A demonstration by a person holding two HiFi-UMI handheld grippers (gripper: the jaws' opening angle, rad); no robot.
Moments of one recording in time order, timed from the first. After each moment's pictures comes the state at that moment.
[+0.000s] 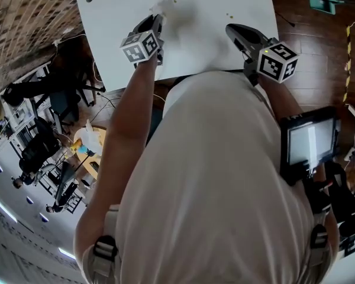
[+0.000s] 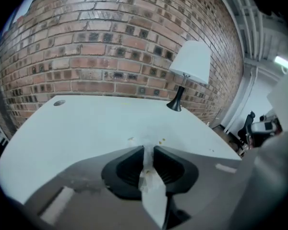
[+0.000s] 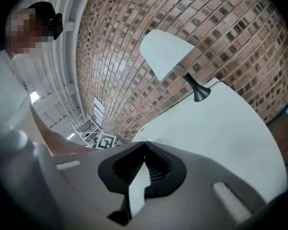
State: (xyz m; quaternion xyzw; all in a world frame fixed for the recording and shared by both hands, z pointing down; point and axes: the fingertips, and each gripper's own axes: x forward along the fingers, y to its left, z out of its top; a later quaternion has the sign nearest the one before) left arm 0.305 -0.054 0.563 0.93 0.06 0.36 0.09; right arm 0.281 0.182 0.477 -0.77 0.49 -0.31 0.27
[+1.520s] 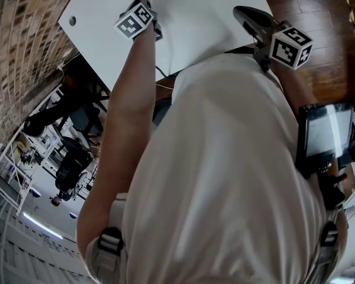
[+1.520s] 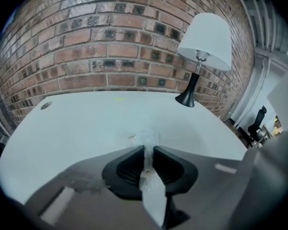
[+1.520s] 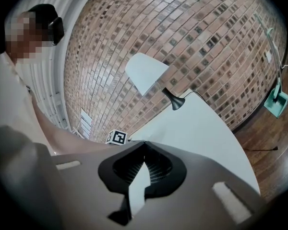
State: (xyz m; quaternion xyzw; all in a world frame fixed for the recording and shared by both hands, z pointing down) left arm 0.395 -0.045 0.589 0.91 0.02 0.40 0.07; right arm 0.288 0.241 0.475 -0.81 0.40 -0.30 0.32
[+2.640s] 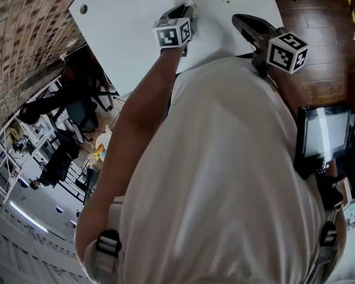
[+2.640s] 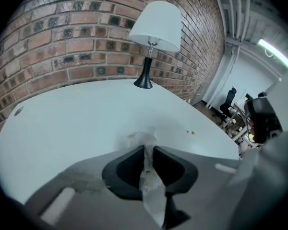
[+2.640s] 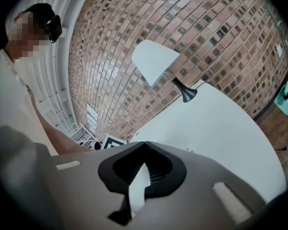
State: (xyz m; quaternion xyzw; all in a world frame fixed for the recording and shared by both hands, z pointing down) left arm 0.318 0.064 0.591 0.88 0.18 0.44 0.02; right arm 0.272 0.206 0.472 -0.79 0.44 -0.31 0.31
